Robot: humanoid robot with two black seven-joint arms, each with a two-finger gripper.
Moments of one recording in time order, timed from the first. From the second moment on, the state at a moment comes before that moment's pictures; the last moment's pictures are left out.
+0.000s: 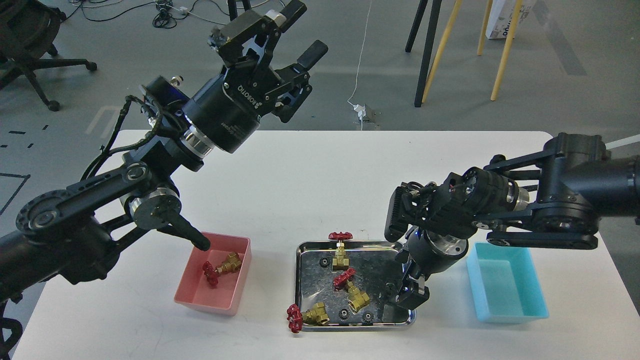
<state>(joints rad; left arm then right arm) -0.76 0.49 -0.57 -1.57 0.40 -0.12 -0.49 1.47 -0.29 -0.57 1.37 -1.75 0.49 0.36</state>
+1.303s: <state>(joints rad) -0.69 0.49 -0.57 -1.55 0.41 -0.12 -0.49 1.34 -0.09 -0.61 1.14 -1.76 0.49 0.35</state>
